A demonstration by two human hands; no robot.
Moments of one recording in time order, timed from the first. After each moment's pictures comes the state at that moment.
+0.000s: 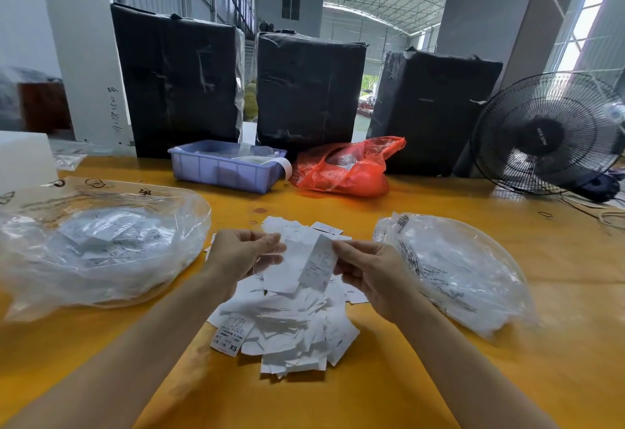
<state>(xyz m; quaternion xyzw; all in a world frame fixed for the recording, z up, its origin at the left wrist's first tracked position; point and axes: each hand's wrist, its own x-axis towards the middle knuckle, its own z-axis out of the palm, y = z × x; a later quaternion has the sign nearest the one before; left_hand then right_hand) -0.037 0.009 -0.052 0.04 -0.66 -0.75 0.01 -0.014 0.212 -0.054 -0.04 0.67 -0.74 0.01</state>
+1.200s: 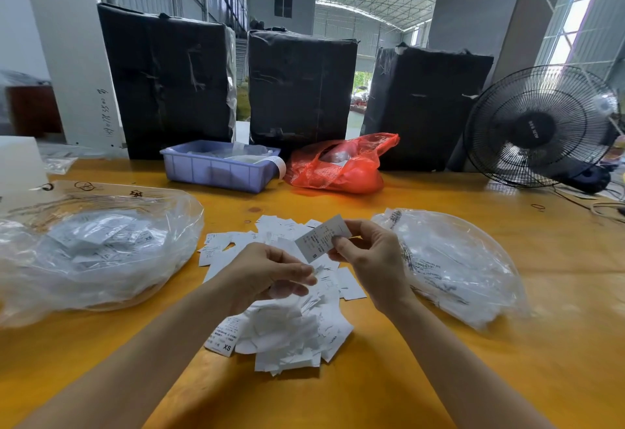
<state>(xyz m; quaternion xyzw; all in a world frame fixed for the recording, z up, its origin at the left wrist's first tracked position) -0.023 0.029 -0.055 -0.08 -0.71 -0.68 -0.16 -0.014 0.207 -0.054 -0.11 0.72 -0.66 -0.20</state>
